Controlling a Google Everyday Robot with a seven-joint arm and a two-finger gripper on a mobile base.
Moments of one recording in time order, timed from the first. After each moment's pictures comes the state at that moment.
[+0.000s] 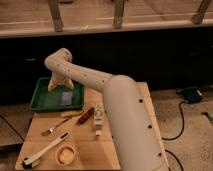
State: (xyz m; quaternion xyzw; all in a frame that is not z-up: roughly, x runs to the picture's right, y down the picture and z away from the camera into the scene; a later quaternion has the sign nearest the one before) arm -0.265 -0.005 0.874 -0.07 -0.28 -0.72 0.64
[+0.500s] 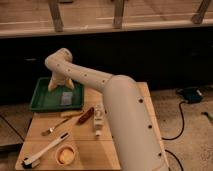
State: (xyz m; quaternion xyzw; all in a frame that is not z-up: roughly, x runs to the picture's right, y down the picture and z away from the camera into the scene) arm -0.264 -0.005 0.875 -0.08 -0.28 -0.72 0.64
